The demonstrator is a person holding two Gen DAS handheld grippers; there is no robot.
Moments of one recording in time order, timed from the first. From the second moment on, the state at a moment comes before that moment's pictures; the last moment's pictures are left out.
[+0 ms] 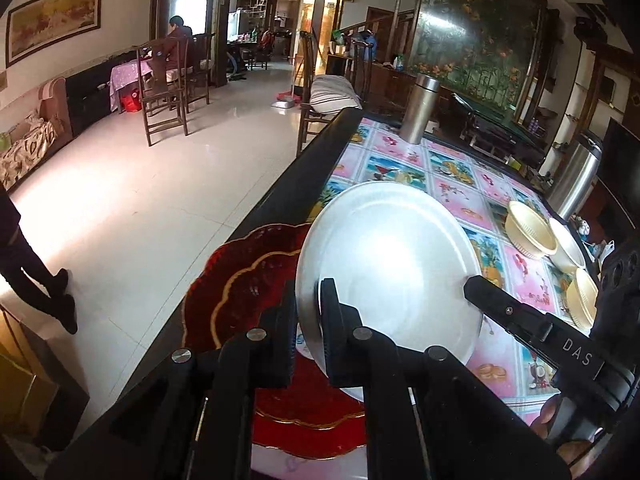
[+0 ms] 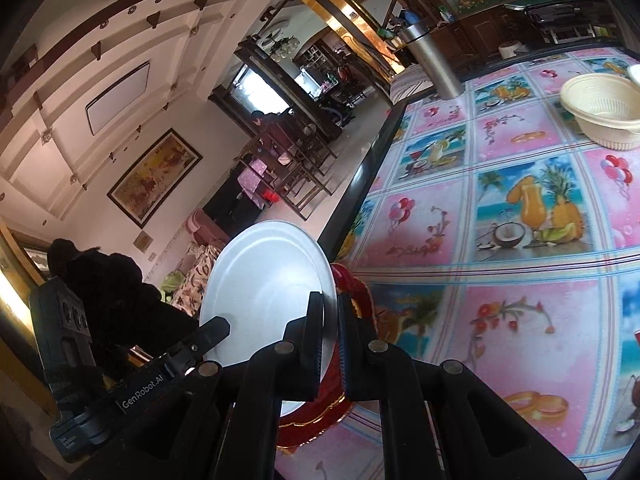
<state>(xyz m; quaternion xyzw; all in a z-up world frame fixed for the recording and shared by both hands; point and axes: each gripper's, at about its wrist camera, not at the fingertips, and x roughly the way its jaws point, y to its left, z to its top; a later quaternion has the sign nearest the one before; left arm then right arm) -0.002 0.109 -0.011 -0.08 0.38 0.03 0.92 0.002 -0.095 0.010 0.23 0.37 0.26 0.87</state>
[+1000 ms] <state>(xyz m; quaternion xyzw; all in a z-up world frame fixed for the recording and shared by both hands) -0.004 0.138 -0.034 -0.07 0.41 0.07 0.91 0.005 -0.046 -0.039 0.14 0.43 0.28 0.85</state>
